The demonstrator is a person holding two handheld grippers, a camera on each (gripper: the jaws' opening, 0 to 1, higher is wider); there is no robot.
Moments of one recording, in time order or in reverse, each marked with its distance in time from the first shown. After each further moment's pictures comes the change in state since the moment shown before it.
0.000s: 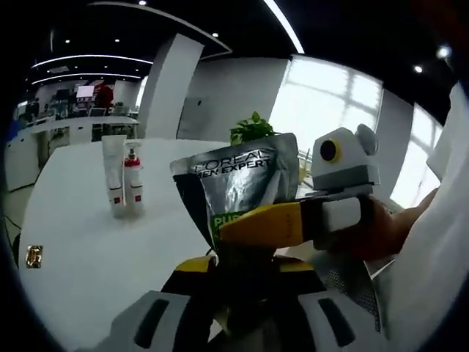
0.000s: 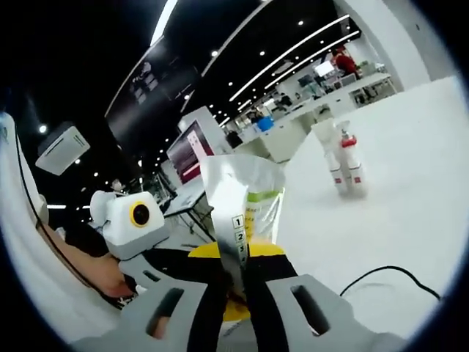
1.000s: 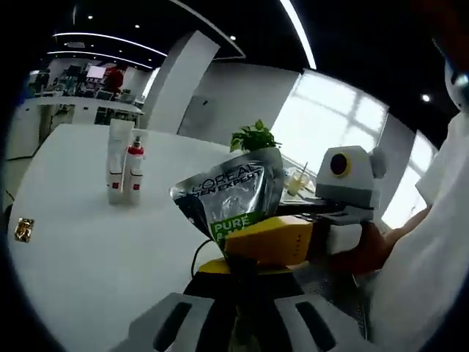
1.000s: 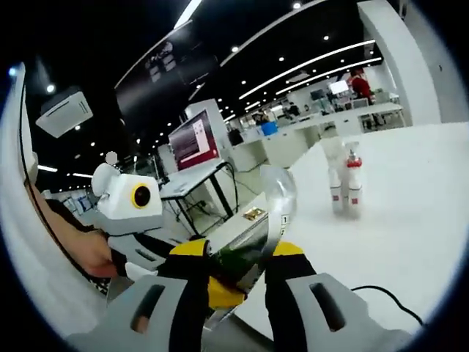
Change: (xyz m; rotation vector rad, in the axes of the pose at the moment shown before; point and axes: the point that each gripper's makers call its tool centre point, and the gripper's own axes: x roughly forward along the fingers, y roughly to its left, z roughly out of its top) left arm -0.006 -0.007 -0.003 -0.075 -0.022 -0.037; right arm 0.004 0.003 -0.006 -0.217 0.018 -0.043
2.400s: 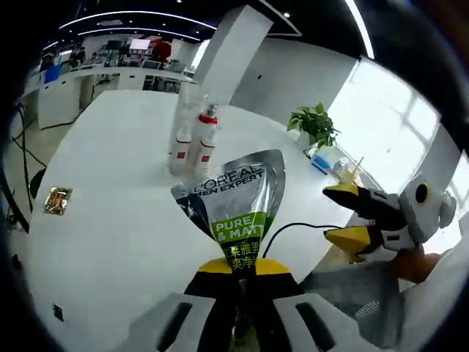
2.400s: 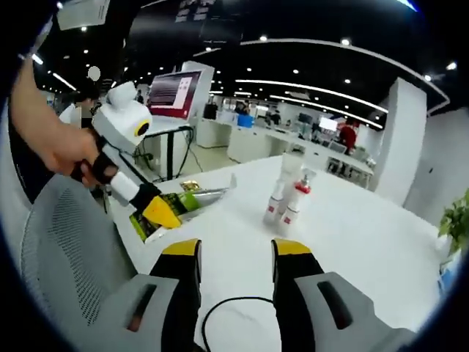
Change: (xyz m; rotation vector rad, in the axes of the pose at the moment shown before) left arm -0.014 0.083 -0.002 -0.207 0.091 0.244; right arm -0.019 -0.068 -0.001 -0.378 0.087 -0.294
